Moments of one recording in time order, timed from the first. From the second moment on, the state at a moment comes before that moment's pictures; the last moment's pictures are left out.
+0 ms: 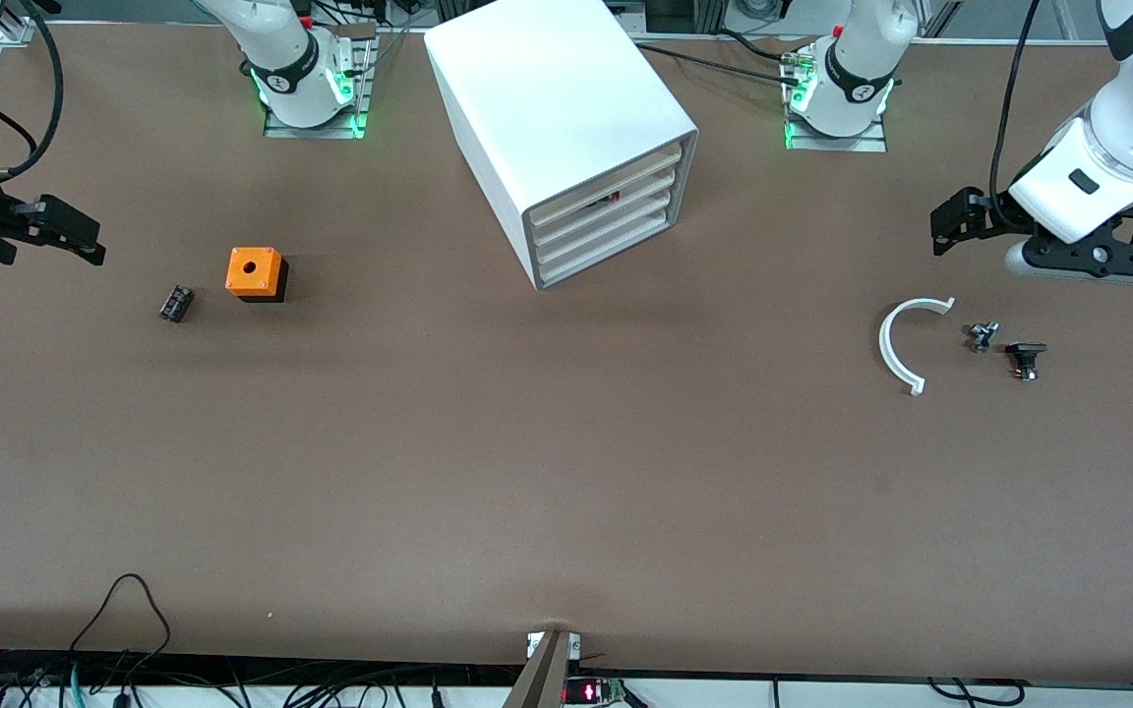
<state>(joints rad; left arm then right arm) -0.19 0.01 0.06 -1.64 0.02 1.59 -0.05 0.02 0.04 -0.02 -1.57 -0.04 1.61 -0.01</state>
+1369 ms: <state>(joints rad) -0.19 0.08 0.05 -1.59 0.02 1.60 -0.02 0.02 0.05 -0.02 -1.57 -0.04 1.63 -0.01</state>
